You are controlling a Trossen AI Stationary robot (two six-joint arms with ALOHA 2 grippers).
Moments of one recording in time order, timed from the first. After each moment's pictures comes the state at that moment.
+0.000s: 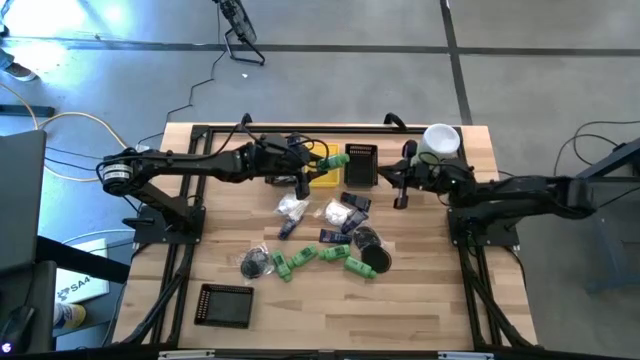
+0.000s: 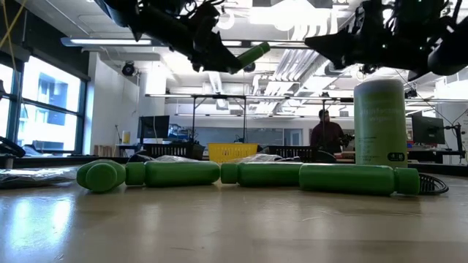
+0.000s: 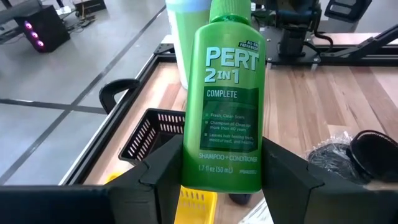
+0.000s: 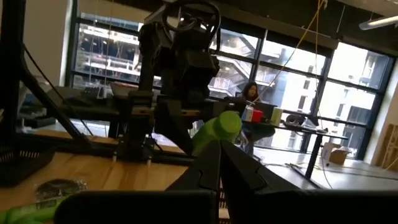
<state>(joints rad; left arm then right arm) 0.27 1.43 0.96 0.16 0.02 0.13 -0.37 1.09 0.22 1.13 -0.24 -0.14</state>
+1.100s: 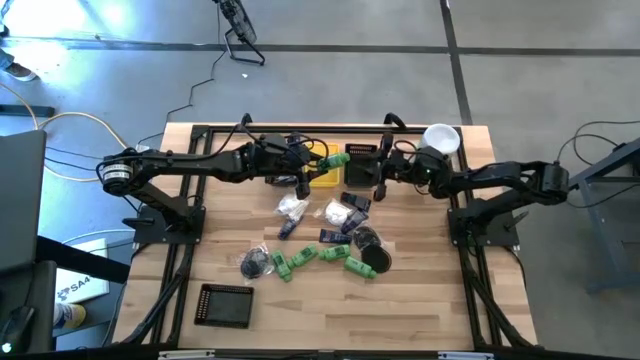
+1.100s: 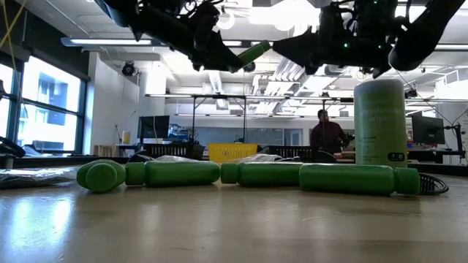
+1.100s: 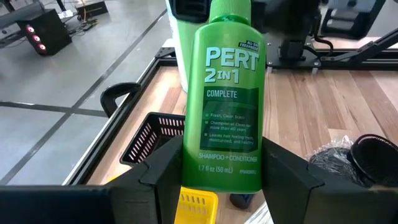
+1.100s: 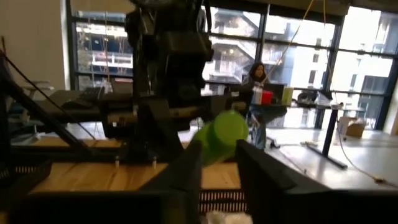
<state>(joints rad) 0.27 1.43 0.96 0.18 0.02 0.13 -0.37 1.35 0.45 1.07 -0.23 -0.05</state>
